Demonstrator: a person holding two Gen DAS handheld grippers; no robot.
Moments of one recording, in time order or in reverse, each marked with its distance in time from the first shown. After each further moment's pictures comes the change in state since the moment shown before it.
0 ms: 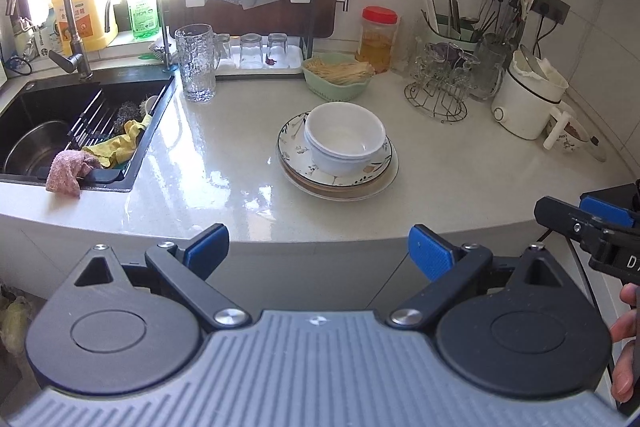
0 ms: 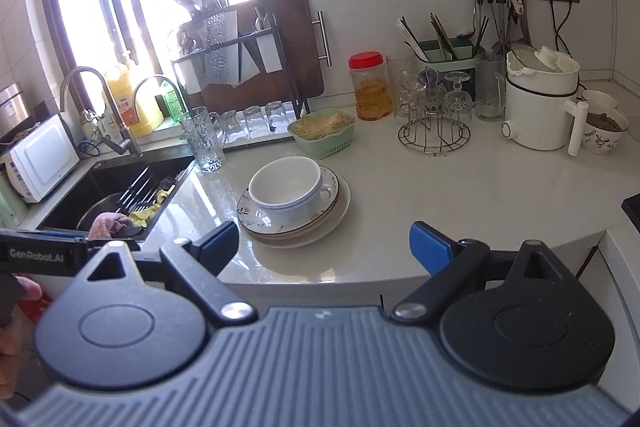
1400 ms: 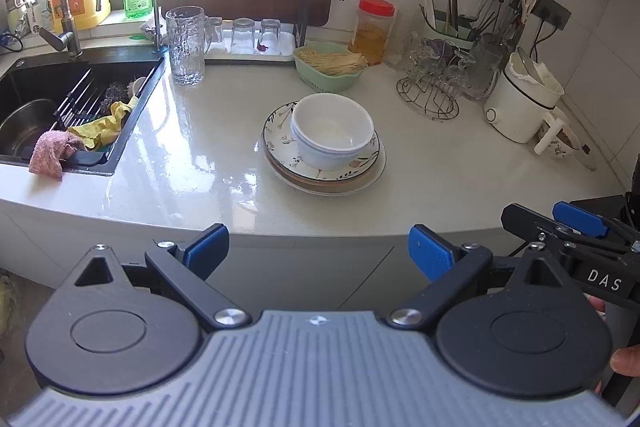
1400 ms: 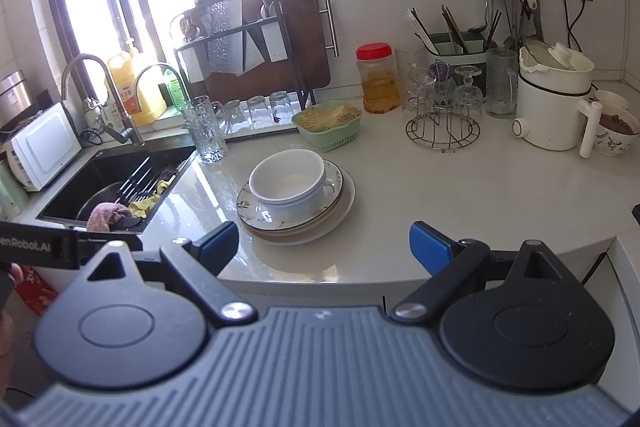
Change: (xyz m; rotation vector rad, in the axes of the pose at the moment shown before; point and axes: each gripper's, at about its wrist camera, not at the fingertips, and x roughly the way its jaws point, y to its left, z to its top) left arm 0.012 -0.004 0.007 -0.052 0.038 -0.044; right arm 0.020 0.001 0.005 -0.035 0.031 0.001
